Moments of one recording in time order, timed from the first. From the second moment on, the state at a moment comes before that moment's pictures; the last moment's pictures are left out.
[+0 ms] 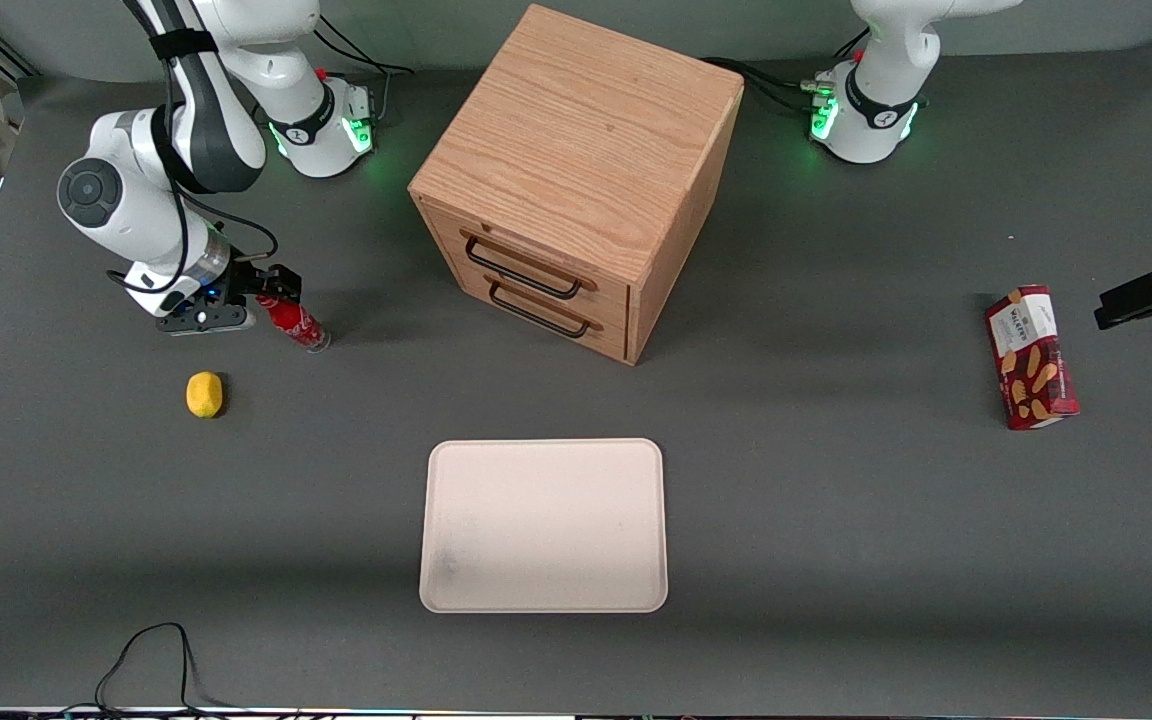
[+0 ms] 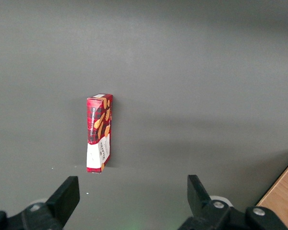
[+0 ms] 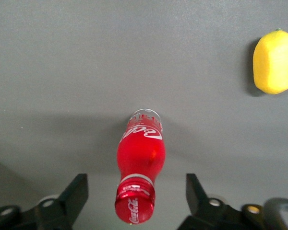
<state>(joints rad) 0.02 -0.16 0.04 -2.54 0.02 2.28 -0.01</state>
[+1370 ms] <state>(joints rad) 0.02 -0.16 0.04 -2.23 0.02 1.90 -0.01</state>
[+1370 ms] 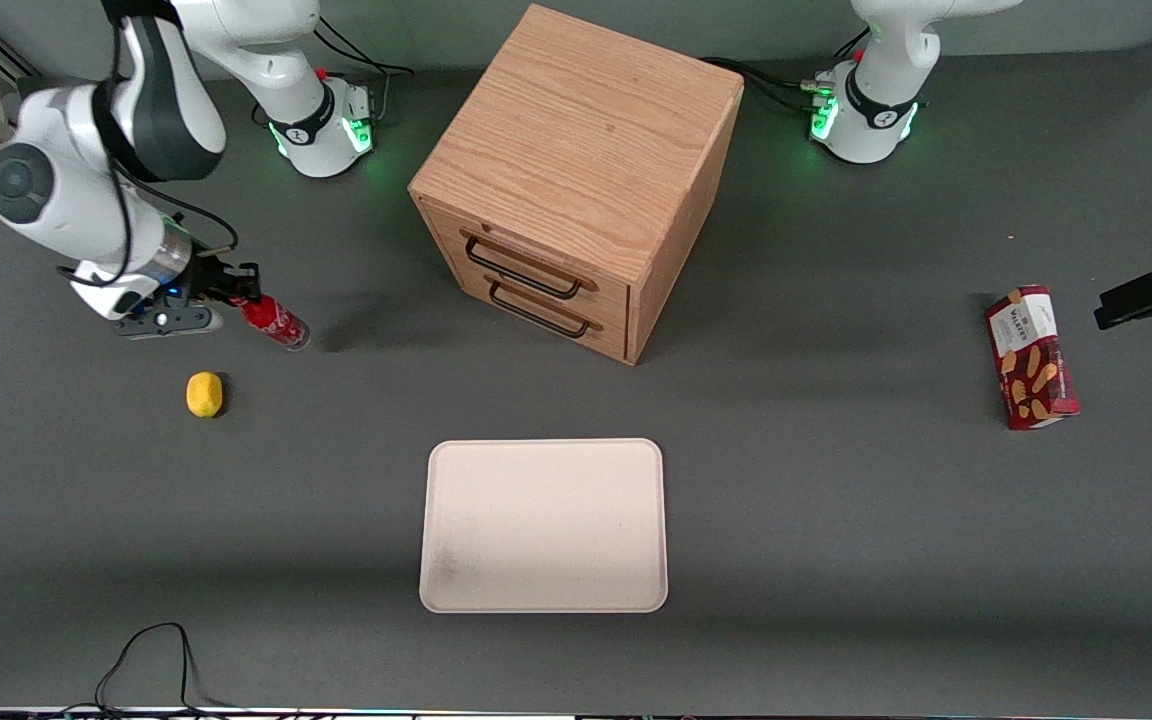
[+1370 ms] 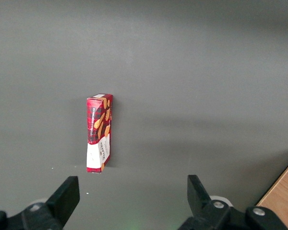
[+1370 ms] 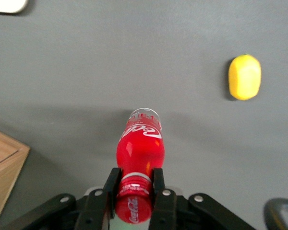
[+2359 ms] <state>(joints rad) 0.02 0.32 0.07 -1.29 -0.02 1.36 0.13</state>
